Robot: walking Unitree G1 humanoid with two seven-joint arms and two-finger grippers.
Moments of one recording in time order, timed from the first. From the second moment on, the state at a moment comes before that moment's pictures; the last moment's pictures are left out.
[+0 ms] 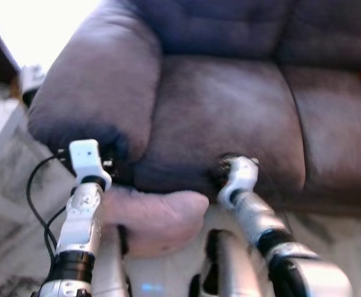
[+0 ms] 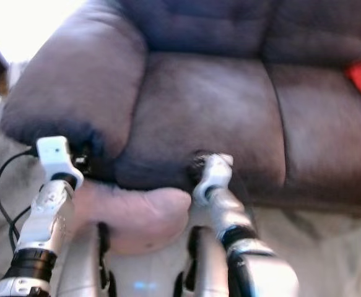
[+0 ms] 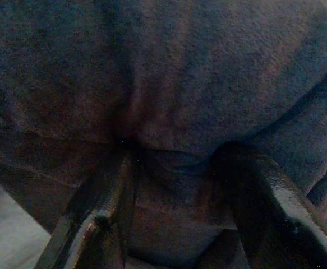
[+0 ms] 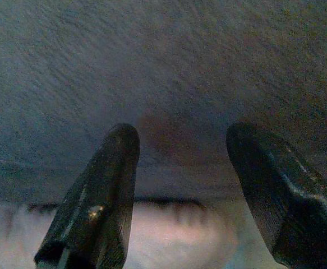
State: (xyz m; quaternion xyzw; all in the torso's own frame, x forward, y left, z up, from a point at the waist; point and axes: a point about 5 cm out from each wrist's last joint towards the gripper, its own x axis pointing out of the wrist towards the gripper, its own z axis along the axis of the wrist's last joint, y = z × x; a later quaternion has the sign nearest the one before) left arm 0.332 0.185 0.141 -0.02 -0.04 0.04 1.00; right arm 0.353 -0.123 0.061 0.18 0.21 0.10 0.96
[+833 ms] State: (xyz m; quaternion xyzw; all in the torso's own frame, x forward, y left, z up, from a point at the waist) left arm 0.333 0.188 0.145 -0.02 -0.05 0.04 1.00; right arm 0.331 -0.097 0.031 0.19 0.33 0.09 0.92
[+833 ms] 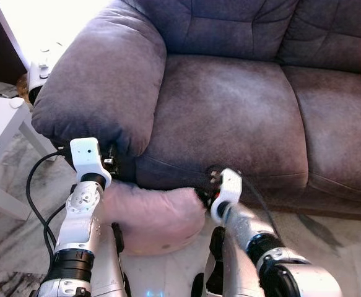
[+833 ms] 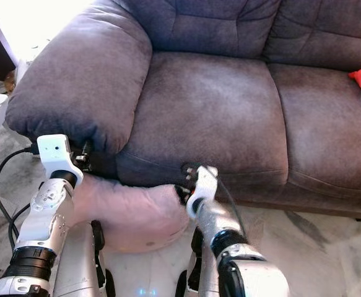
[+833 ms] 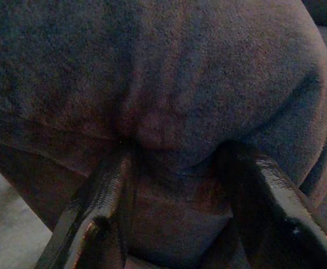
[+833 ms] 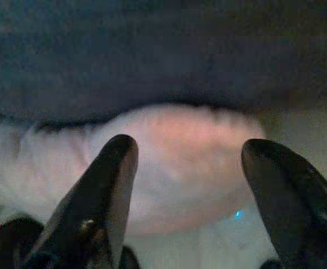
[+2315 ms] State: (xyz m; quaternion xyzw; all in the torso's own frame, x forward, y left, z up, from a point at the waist) left arm 0.317 0.184 0.174 -0.03 -0.09 0.01 1.00; right arm 0.327 -0.102 0.025 0.34 0.31 0.03 0.89
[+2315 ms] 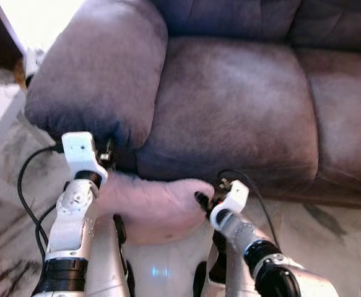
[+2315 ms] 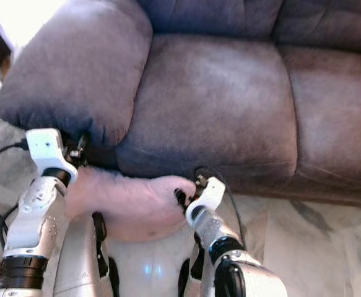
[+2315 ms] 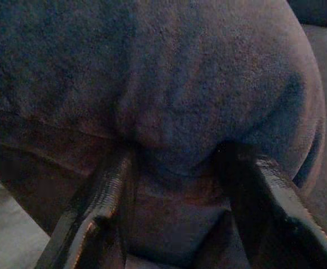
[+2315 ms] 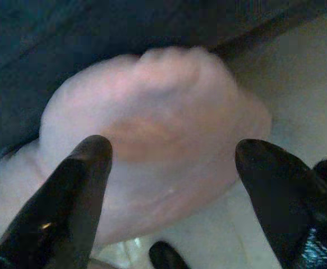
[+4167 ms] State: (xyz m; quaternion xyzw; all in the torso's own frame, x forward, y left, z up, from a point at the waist) left arm 0.289 0.183 0.214 -0.04 -0.12 0.00 0.99; right arm 0.346 -0.090 0.053 0.37 0.24 0.09 0.89
